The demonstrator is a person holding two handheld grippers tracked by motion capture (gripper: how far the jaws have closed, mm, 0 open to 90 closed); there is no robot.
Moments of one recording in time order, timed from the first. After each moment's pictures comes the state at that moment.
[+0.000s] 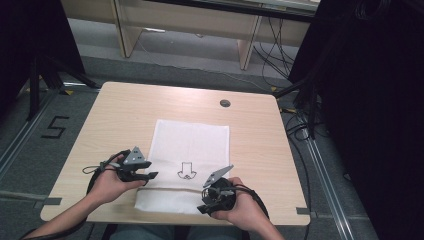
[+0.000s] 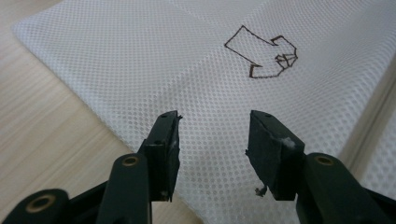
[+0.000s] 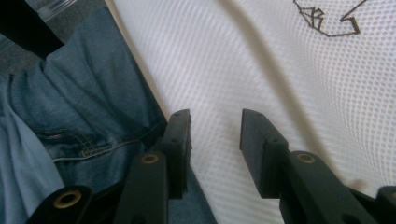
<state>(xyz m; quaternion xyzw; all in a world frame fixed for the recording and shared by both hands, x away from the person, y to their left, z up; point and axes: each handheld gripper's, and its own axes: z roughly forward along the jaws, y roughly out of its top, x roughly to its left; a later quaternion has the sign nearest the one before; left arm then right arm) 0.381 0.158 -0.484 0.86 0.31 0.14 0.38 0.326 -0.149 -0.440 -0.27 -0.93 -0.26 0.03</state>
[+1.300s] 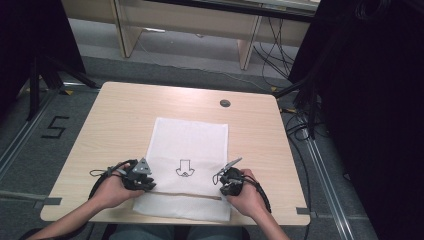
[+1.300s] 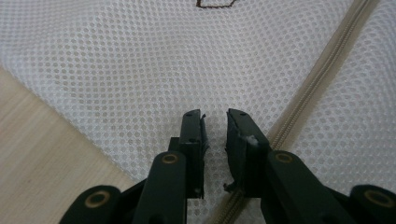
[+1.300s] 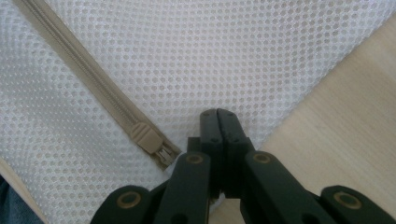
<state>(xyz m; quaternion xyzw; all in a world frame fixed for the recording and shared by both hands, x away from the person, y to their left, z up) 0.374 0.151 -0.500 0.91 0.28 0.10 0.30 0.373 -0.183 -0.481 -0.38 -0.91 -0.17 -0.07</state>
